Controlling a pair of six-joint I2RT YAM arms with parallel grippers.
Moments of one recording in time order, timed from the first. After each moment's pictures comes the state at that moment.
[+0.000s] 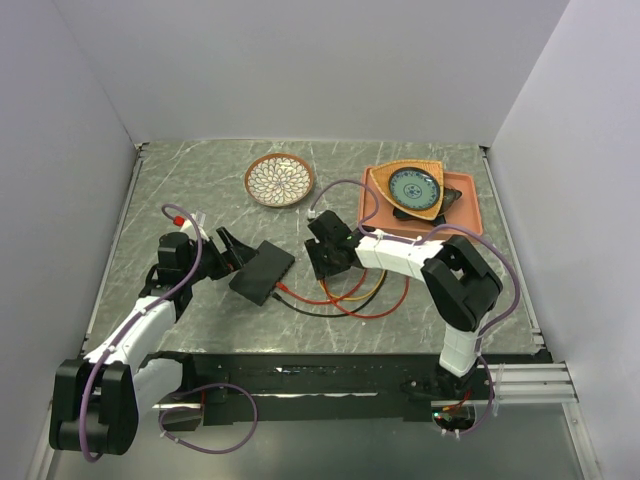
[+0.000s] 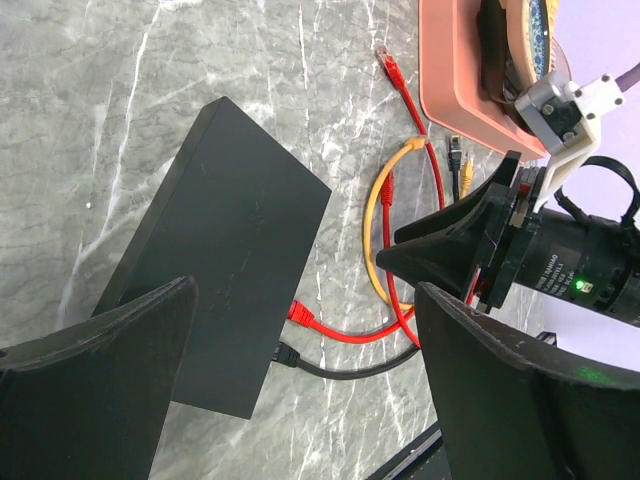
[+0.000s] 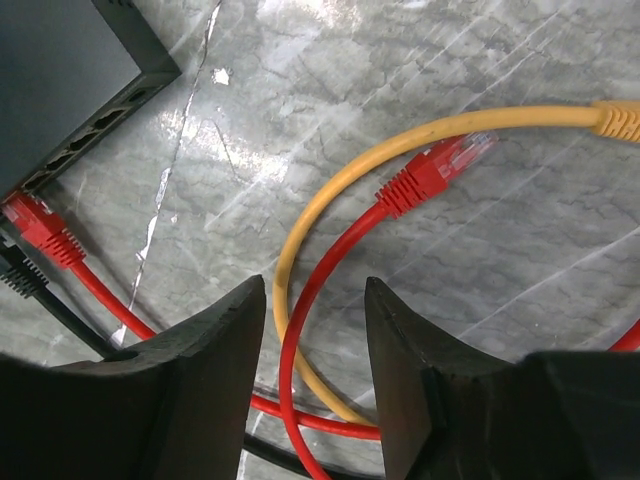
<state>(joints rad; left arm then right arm) -0.09 1.01 0.41 0.13 0.48 -0.67 0.77 1.82 1.16 -0.39 0.06 0.37</state>
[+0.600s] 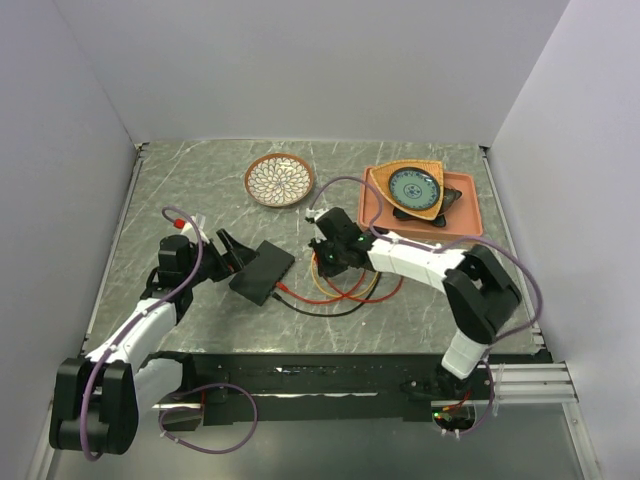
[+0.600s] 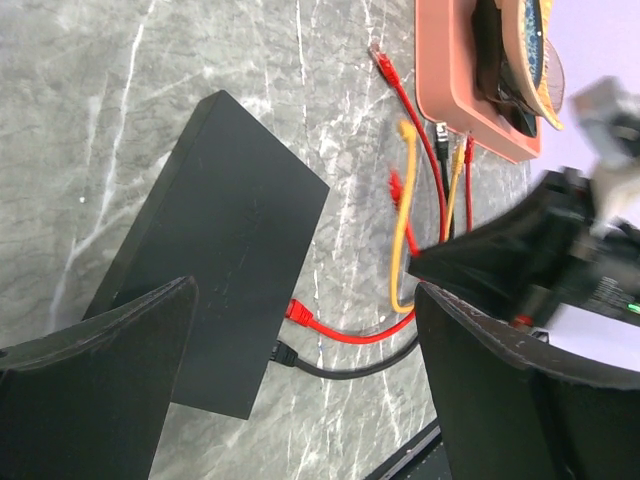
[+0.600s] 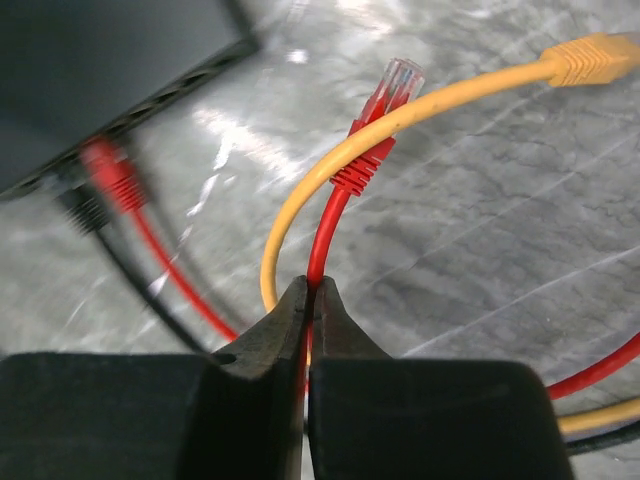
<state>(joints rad) -0.09 1.01 0.39 0.17 0.48 -0.69 0.77 1.73 1.12 -0.37 -0.04 0.29</state>
